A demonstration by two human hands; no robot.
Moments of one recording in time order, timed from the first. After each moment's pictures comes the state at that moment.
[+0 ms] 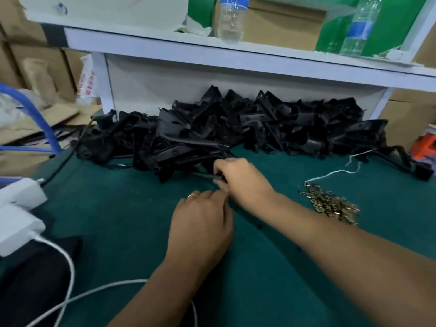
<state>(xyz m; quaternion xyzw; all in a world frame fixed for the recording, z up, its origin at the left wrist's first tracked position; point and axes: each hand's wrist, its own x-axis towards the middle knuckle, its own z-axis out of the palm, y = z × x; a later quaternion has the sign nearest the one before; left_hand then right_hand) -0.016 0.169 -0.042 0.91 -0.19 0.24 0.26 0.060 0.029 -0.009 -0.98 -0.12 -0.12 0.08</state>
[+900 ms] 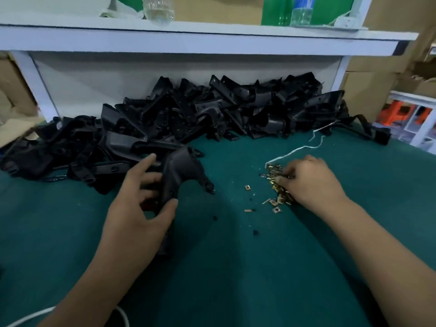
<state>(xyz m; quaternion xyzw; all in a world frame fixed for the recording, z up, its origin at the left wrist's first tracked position) -0.011 0.172 -0.046 0.82 -0.17 0.13 0.53 -0.026 -0.161 -0.031 -0.96 0.19 -0.16 0.11</state>
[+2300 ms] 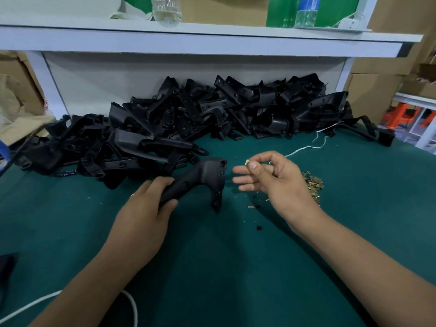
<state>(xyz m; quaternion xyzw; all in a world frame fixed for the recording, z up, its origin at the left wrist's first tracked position) 0.001 0.178 -0.053 0.90 -0.20 0.15 0.37 -0.035 -0.082 -0.034 -0.69 -0.01 -0.18 0.70</state>
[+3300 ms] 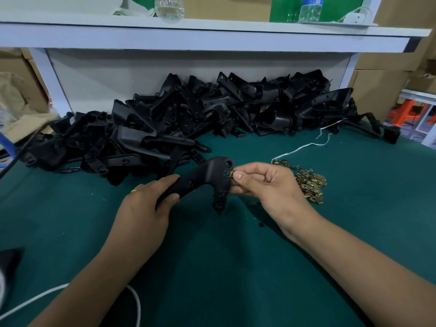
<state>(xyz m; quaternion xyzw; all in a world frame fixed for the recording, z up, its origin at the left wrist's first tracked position) -0.002 0.180 -0.055 0.89 -0.20 0.15 0.38 -0.043 -0.063 -0.040 -0.66 -0.02 -0.14 0.73</state>
